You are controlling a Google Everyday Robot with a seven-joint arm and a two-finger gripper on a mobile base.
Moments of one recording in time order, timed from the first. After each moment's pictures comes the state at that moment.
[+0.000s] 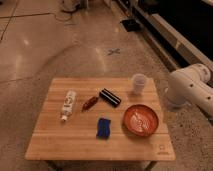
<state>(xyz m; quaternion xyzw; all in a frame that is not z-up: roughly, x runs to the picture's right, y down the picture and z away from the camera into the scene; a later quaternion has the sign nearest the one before) 0.284 0.106 0.684 -0.28 0.02 0.02 0.96</state>
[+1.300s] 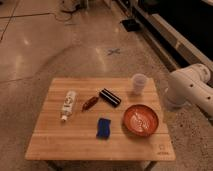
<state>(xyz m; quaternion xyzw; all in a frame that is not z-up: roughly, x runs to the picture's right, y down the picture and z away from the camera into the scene) 0.285 0.102 0.686 -0.27 0.02 0.02 0.96</state>
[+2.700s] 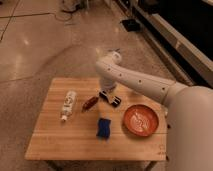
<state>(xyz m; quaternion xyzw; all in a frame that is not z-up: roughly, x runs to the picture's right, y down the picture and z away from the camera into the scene) -0.013 0.025 0.843 -0.27 -0.10 -0.26 0.92</state>
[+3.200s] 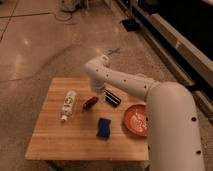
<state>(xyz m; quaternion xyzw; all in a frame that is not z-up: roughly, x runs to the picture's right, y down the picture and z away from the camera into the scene) -0.059 0.045 0.884 -0.28 -0.13 -0.30 0.90</state>
